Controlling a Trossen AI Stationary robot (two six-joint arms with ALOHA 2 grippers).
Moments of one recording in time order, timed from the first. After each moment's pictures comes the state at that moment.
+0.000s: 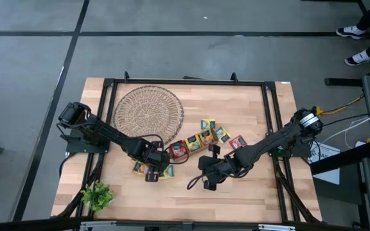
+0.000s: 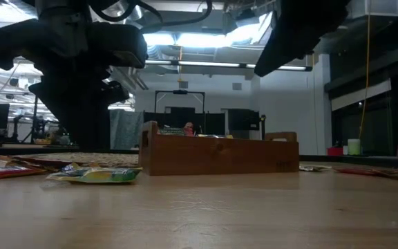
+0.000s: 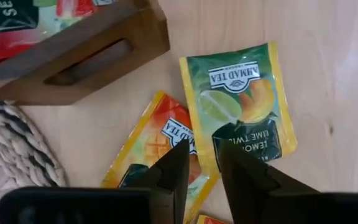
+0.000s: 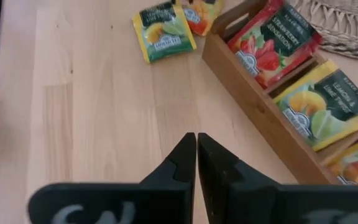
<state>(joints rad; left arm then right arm) -0.35 1.66 0.95 -0.51 -0.08 -0.32 0.48 1.72 1.22 -0.48 0.37 0.52</state>
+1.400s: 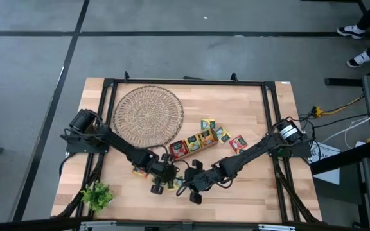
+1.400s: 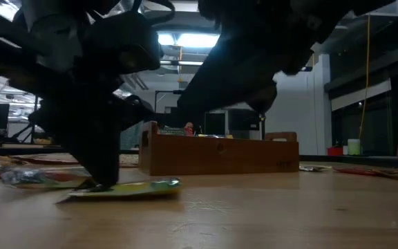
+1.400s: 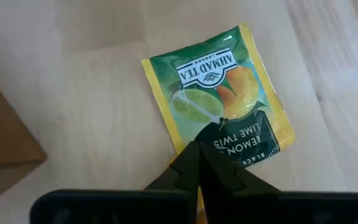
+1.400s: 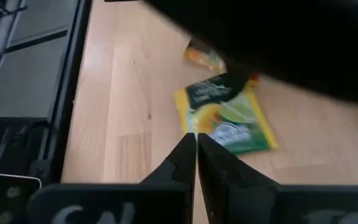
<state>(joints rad) -0.42 1.83 0.96 -0.14 -0.04 -0.22 0.48 1.99 1.22 0.04 0.19 0.57</state>
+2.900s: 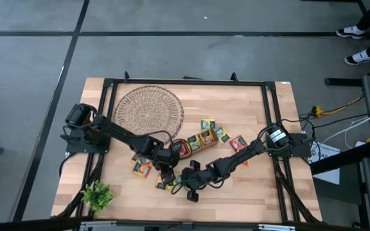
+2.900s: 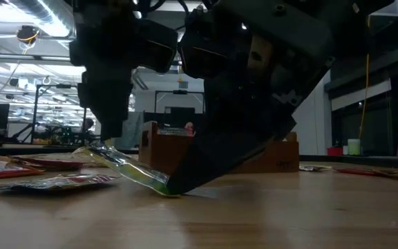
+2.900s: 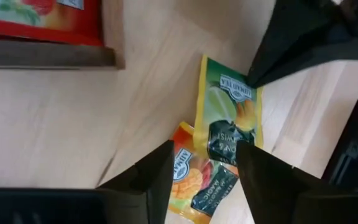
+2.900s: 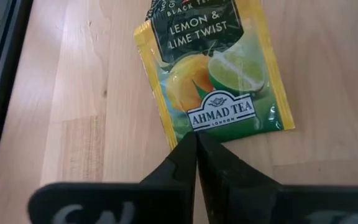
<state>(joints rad) -0.30 1.74 1.11 -0.48 0.15 -0.85 0.44 2.15 1.22 0.07 0.14 0.57</state>
